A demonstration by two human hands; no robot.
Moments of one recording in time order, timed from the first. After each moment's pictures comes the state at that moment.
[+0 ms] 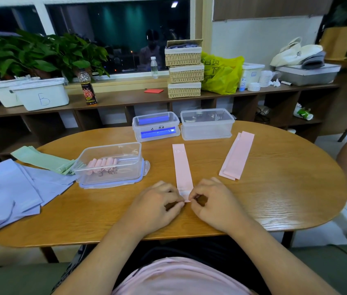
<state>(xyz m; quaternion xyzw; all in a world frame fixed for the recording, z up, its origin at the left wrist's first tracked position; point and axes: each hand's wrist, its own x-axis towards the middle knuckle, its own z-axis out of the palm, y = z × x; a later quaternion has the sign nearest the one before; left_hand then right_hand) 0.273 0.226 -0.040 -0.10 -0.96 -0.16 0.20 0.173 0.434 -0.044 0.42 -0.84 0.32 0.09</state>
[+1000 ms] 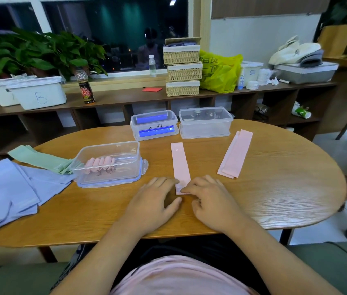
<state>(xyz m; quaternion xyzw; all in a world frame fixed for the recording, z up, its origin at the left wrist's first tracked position) 0.272 0.229 -0.036 -0.02 -0.98 -0.12 0.17 0.177 0.431 -0.037 0.45 -0.87 0.20 0.08</state>
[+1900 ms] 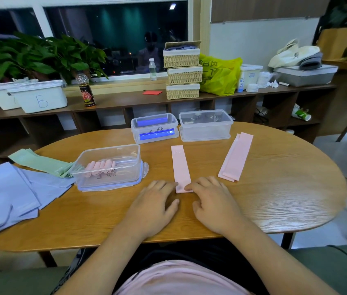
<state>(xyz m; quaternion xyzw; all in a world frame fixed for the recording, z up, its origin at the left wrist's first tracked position) 0.268 0.228 -0.040 0.00 -0.98 -0.11 0.17 0.173 0.429 -0.042 0.39 -0.89 0.20 0.09</state>
